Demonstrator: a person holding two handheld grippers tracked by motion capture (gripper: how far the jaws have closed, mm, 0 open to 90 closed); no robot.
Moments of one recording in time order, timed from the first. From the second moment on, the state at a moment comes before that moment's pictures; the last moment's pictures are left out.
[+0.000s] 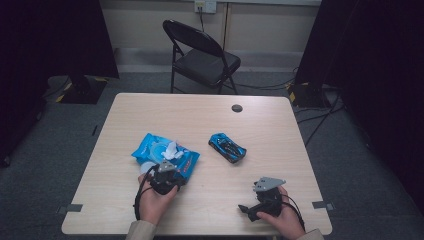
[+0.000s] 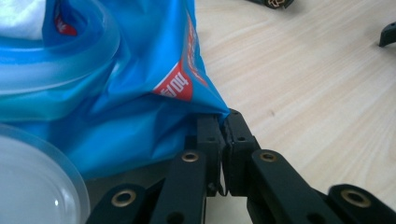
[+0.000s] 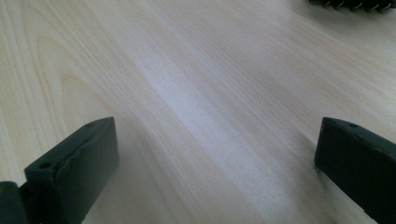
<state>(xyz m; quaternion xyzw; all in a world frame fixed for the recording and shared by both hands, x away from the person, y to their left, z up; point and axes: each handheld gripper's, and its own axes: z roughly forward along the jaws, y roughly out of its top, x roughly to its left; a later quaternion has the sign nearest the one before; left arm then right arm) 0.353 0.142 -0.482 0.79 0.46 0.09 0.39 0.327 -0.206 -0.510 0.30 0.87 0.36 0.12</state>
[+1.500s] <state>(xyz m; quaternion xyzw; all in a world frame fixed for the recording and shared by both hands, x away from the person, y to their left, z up) 0.370 0.158 -0.490 0.81 0.41 0.12 0.40 0.329 -0.205 -0.510 0.30 0.87 0.36 0.12</state>
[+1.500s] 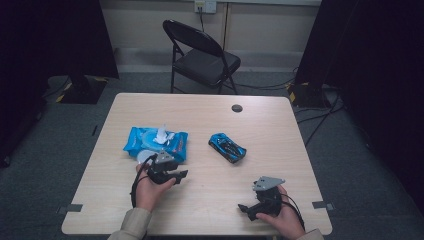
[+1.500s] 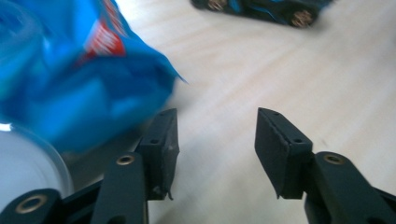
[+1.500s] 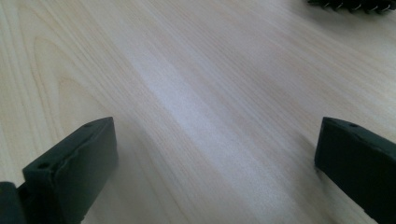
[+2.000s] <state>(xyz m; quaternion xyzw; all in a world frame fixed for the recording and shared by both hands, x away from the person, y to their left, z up) 0.332 0.169 -0.506 0.85 0.33 0.13 0.38 0.331 -0.205 -0.504 0.32 0.87 0.36 0.12</state>
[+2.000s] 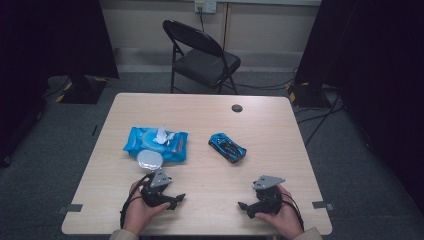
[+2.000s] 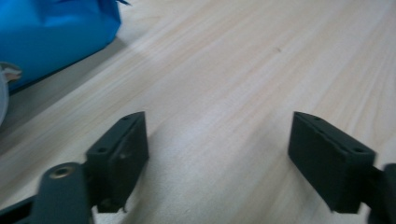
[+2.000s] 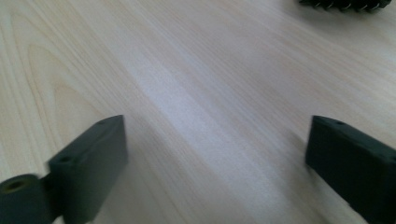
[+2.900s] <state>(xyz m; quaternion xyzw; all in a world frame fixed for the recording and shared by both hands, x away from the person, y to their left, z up) 0.332 0.164 -0.506 0.86 0.32 0.13 0.37 0.441 -0.170 -0.467 0.35 0.85 0.38 0.14</state>
